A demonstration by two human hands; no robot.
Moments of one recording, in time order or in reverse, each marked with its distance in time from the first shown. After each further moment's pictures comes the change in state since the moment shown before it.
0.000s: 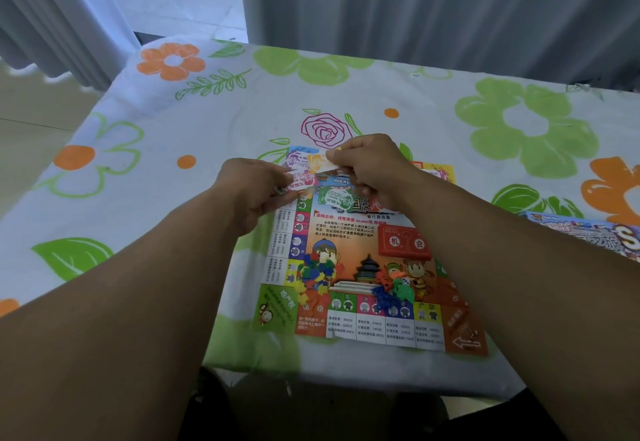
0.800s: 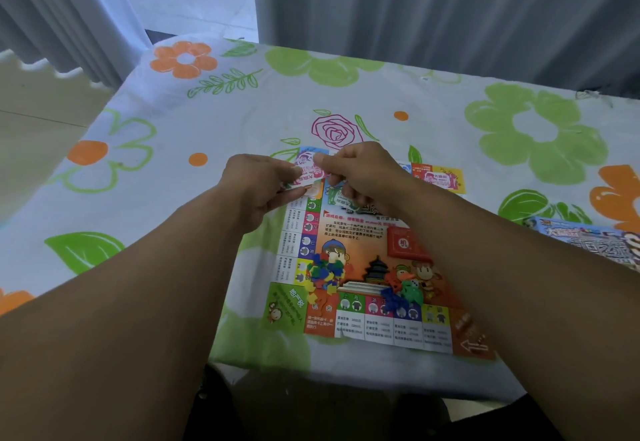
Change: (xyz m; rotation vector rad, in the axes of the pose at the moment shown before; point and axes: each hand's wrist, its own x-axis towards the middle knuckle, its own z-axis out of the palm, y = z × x) left_hand -0.003 0.003 -0.009 -0.030 -0.019 0.024; right_hand -0.009 -0.002 0.018 -0.131 -0.114 -0.057
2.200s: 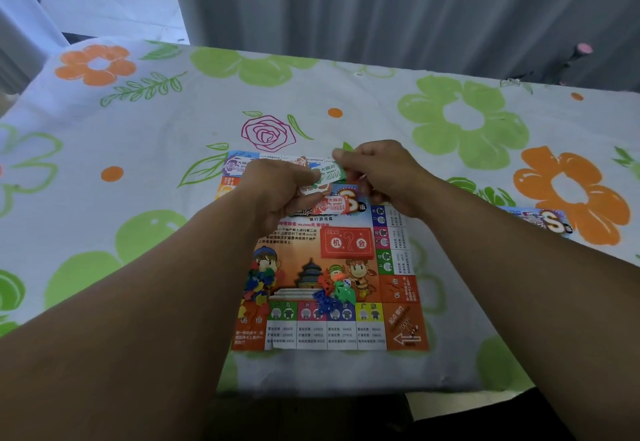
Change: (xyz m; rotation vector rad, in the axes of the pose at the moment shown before) left_hand -0.008 -0.011 0.110 -0.007 -0.243 -0.008; right_hand -0.032 0.035 -0.107 -0.019 0.151 0.073
